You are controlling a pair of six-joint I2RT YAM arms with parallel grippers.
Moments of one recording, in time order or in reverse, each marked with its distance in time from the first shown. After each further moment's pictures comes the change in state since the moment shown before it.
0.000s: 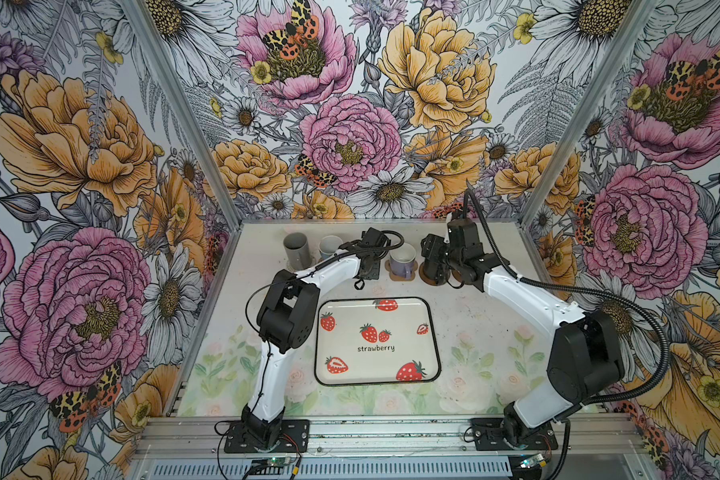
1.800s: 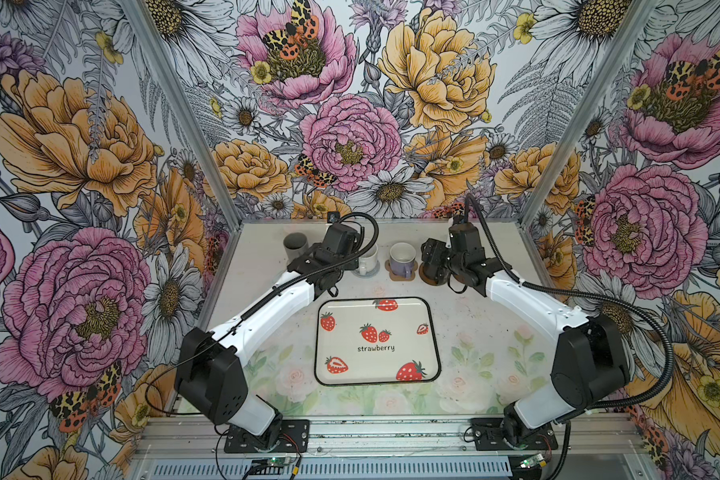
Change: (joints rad) left arm 0.014 -0.699 -0.459 0.221 -0.206 0.036; right arm -0.005 -0.057 -0.063 0.003 0.002 -0.008
